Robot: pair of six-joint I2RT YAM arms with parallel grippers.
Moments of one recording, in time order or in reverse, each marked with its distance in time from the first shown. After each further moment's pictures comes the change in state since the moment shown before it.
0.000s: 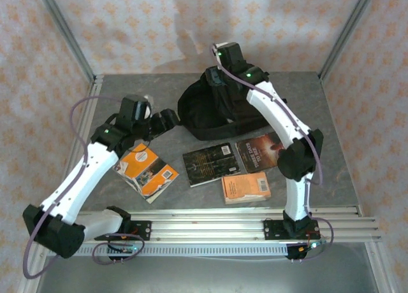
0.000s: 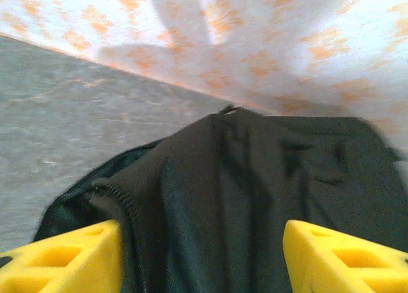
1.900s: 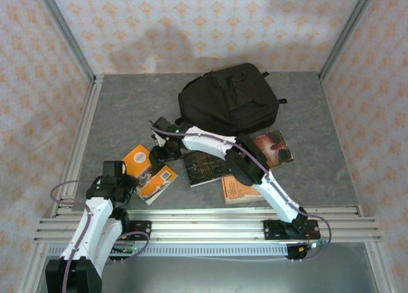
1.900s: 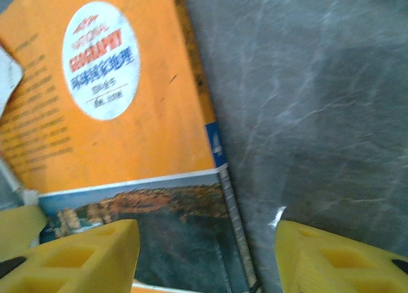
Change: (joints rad) left arm 0.423 -0.447 -0.864 0.012 -0.057 -0.238; right arm 0.410 0.457 -0.090 0.021 -0.640 0.451
